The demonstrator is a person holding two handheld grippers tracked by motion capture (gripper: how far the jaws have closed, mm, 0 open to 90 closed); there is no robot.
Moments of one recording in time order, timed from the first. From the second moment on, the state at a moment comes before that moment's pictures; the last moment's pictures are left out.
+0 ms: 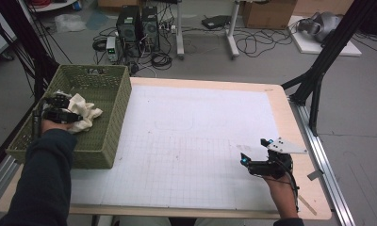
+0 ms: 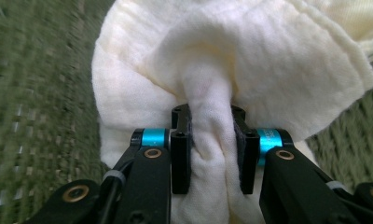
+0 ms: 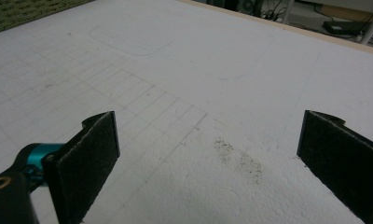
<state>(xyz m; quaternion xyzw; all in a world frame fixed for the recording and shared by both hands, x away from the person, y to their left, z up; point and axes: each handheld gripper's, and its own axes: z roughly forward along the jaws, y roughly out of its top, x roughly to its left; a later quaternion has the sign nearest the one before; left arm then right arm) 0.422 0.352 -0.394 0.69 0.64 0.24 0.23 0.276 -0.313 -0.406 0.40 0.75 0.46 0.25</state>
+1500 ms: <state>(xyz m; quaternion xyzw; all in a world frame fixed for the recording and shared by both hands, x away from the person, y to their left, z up) 0.351 0.367 -0.325 0.58 0.49 0.36 0.55 0.277 -0.306 -0.405 0.39 0.76 0.46 0.24</state>
